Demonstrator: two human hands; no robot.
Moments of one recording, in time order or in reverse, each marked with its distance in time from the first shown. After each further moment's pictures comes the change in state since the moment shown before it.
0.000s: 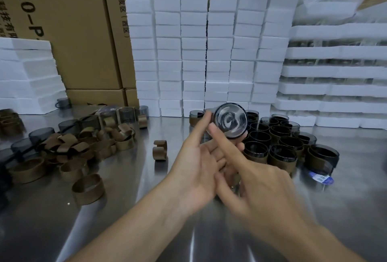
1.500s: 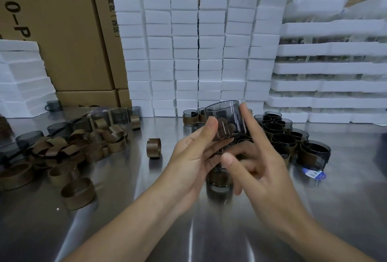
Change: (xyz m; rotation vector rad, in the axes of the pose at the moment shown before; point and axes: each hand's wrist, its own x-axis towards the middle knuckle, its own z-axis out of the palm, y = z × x) left_hand 0.010 -0.009 -0.012 0.407 -0.061 0.355; right_hand 0.000 0.025 0.003 0.868 0.073 0.245
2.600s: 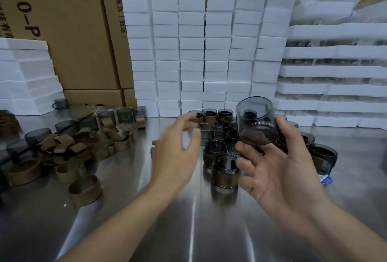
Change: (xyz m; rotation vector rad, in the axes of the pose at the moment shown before) left_hand 0.016 -0.007 -0.045 0.994 0.459 0.382; right_hand 0.018 -0.026 -0.006 0.878 0.042 0.620
